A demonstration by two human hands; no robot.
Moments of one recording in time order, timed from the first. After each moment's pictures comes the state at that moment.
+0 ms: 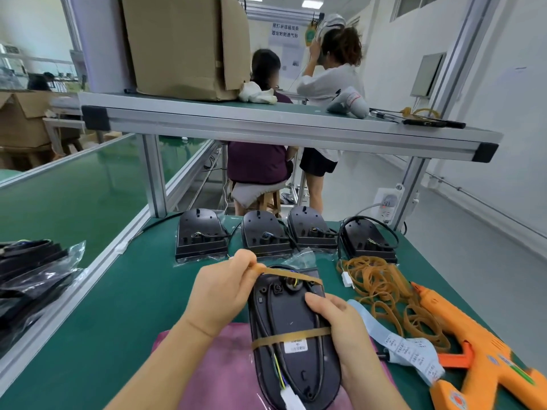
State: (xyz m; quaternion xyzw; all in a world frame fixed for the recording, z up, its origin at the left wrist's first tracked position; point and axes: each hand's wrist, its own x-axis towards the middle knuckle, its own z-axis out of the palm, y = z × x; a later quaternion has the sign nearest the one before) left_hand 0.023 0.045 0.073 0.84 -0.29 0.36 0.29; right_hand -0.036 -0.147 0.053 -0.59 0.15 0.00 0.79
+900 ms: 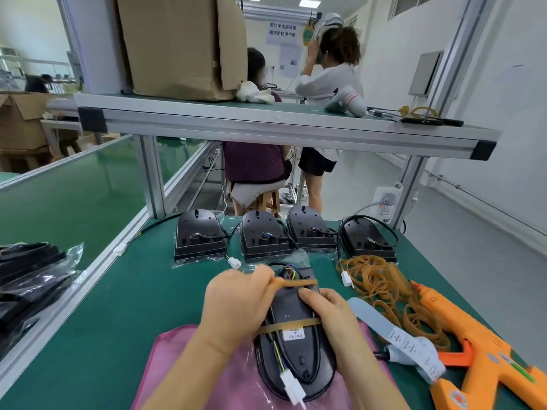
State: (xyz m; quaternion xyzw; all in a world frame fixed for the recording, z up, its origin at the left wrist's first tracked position) left_hand 0.010 0.020 0.068 0.85 -0.26 0.44 0.16; right_hand -0.022 -0.145 0.053 -0.68 0.19 -0.02 0.71
